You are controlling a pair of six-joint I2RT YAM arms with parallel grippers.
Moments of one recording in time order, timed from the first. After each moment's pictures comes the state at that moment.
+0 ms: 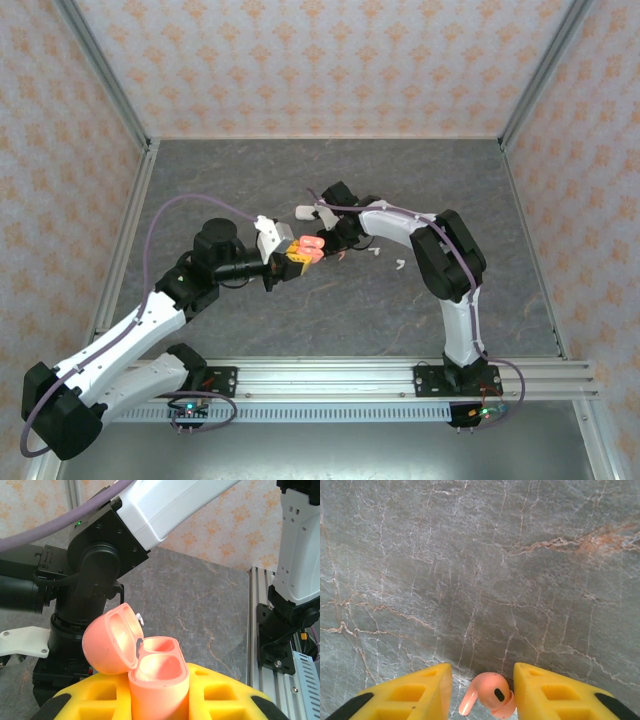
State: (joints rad) left arm -0.56 0.92 0.70 -0.11 0.60 0.06; right arm 0.62 2.05 1.42 -0.58 -0.29 0.14
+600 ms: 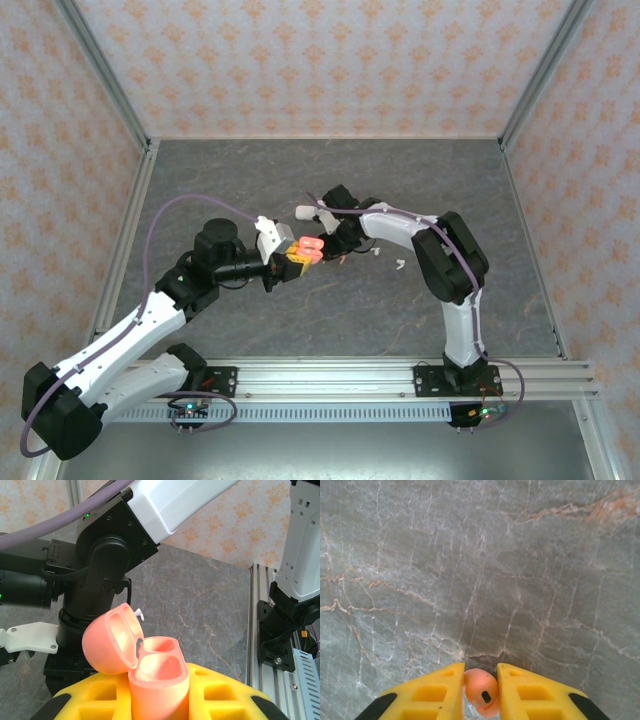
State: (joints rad) left arm -0.56 0.92 0.70 -0.13 0.59 0.06; right arm 0.63 2.02 1.38 -0.60 -0.28 0.11
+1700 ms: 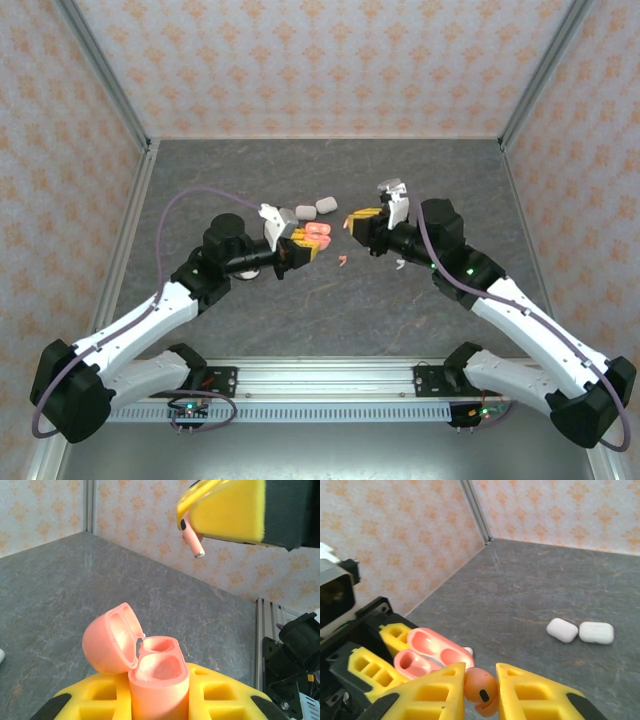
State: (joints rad) left arm -0.56 1.04 0.68 0.13 0.56 -0.12; right arm 0.68 0.96 0.92 -0.21 -0.23 0.30
